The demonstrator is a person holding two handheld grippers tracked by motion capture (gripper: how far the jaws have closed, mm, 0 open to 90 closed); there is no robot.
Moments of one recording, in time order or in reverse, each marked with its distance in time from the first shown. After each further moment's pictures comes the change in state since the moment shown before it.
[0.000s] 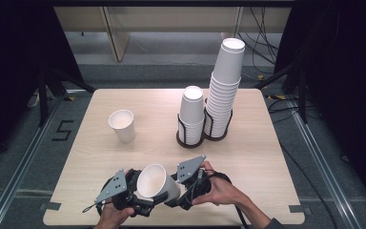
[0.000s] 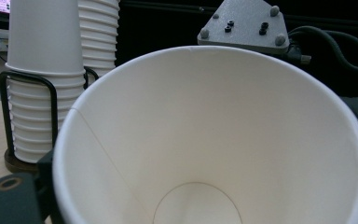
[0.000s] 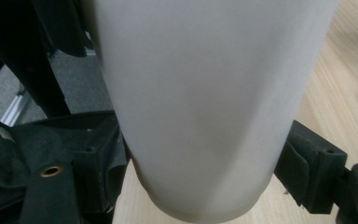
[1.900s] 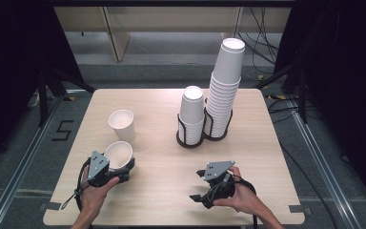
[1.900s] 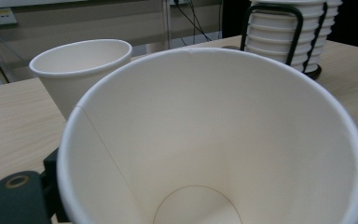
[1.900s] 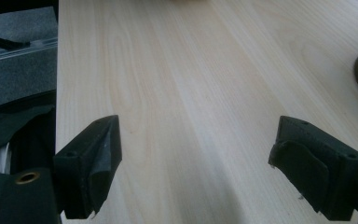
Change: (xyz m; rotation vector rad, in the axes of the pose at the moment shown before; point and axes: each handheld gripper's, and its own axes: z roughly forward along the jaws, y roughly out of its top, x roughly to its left) left arm 0.082 0.000 -0.038 0.218 0.682 0.092; right arm 0.002 -0.063 -0.042 0.043 -0.283 0.162
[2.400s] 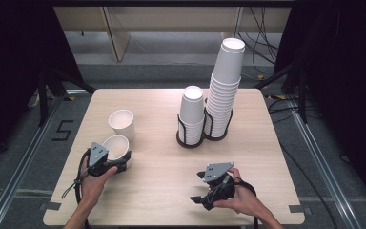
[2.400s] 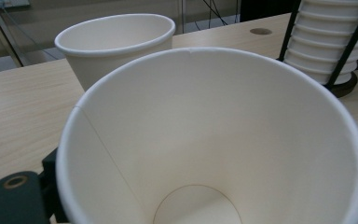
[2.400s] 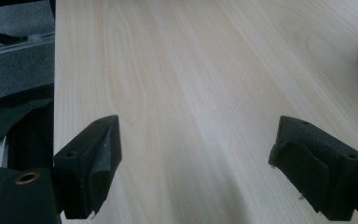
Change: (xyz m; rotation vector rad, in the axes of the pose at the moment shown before) left arm 0.029 -0.006 0.026 0.057 0.032 -0.008; right arm 0.001 -0.004 0.003 0.018 0.000 -0.009
